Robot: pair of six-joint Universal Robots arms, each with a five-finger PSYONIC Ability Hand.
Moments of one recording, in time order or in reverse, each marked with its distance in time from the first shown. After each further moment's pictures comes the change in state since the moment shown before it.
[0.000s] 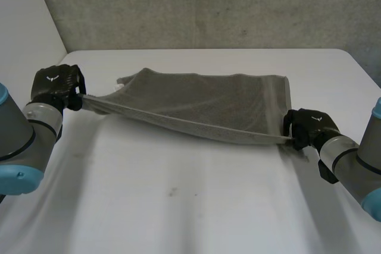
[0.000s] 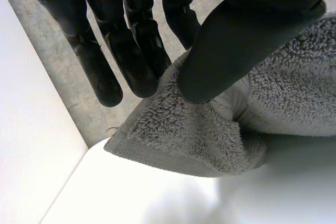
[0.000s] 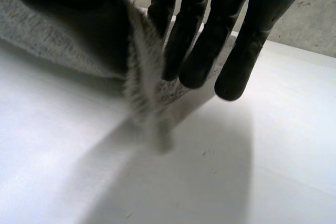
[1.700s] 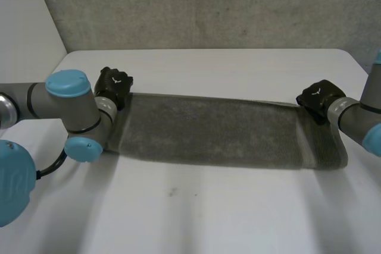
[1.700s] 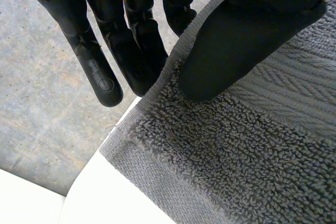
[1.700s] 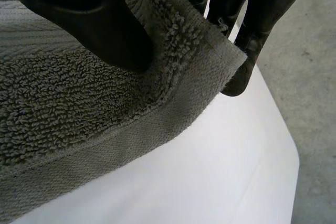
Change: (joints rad) left arm -0.162 -0.591 0.685 -0.159 -0.009 0.511; right arm -0.046 0.309 -0.646 0.392 0.006 -0.824; left_hand 0.005 0.000 0.000 0.000 0.001; right_hand 0.205 0.193 0.216 0.234 0.251
